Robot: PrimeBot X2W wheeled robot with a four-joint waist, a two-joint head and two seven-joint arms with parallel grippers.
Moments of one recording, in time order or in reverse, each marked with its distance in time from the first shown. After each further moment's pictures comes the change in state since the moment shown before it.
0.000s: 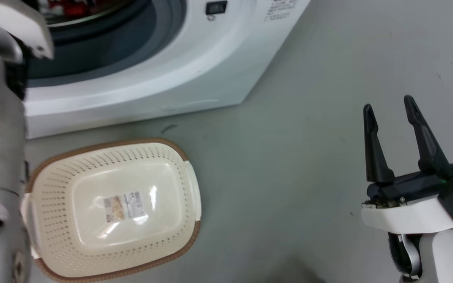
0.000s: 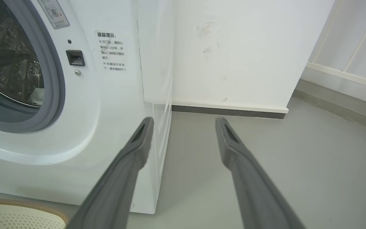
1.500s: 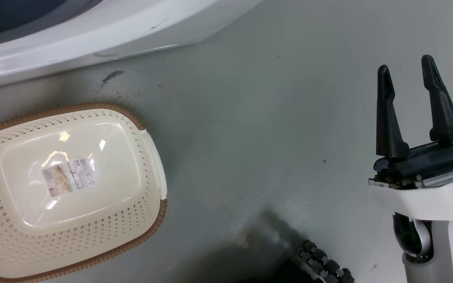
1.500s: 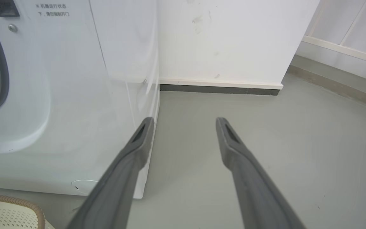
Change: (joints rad) left arm -0.504 0.132 -0.200 0.258 -0.032 -0.049 0.504; right arm -0.108 0.000 0.022 -0.078 0.112 0.000 0.000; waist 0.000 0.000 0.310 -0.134
